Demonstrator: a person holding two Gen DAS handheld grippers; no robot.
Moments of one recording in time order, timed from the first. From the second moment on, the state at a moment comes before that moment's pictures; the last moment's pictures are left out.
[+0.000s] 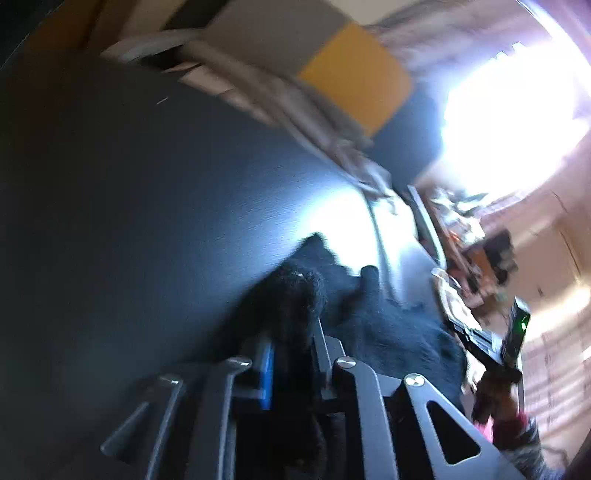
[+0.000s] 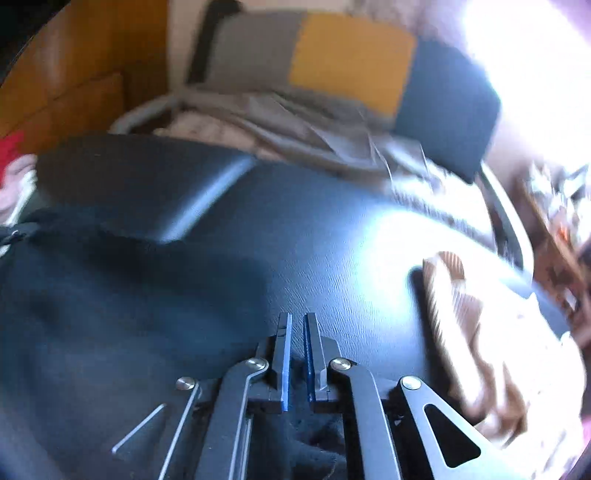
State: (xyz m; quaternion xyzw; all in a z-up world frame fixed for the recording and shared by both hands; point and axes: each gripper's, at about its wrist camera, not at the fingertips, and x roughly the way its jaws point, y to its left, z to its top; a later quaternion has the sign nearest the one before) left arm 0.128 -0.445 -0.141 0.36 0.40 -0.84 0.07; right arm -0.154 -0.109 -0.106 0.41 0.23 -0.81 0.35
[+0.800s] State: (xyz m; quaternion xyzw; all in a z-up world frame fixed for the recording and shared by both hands) left arm 0.072 -0.408 -0.115 0.47 0.09 -0.87 0.08; right arm -0.073 -0.112 -0.116 0.37 0.27 -0.79 0.42
